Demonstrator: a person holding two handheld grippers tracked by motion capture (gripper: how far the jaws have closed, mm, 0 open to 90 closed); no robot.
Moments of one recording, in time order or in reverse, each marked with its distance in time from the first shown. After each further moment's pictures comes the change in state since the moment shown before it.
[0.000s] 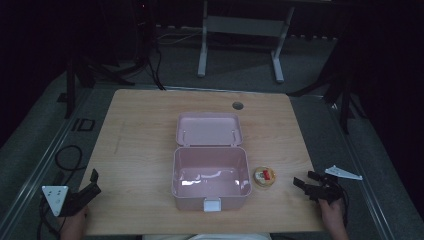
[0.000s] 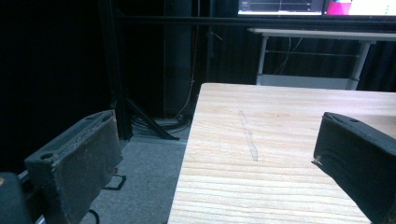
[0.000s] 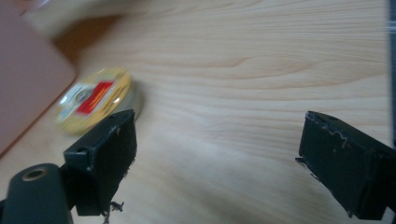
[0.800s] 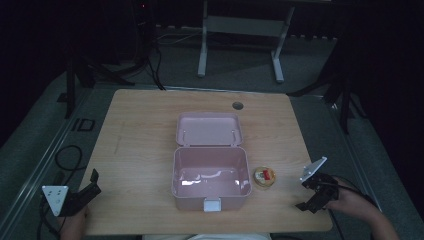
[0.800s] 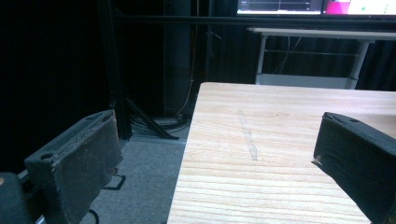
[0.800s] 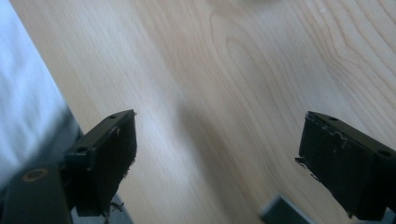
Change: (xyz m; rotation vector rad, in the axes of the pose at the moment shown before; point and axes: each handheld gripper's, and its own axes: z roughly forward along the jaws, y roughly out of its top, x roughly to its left) left arm 0.000 0.000 0.000 -0.001 -0.008 -0.002; right arm 0.064 0.060 -0.005 0.801 0.159 -0.594
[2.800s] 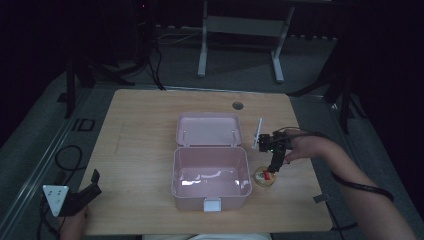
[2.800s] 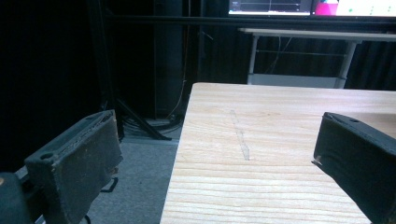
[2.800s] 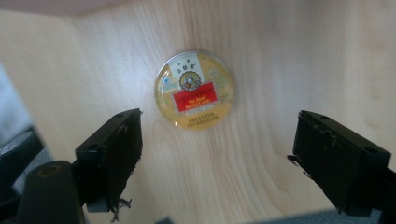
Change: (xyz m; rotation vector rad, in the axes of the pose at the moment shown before) left arm 0.000 0.000 0.000 0.002 -0.032 0.008; right arm -0.014 0.179 -0.010 0.315 -0.072 -0.321
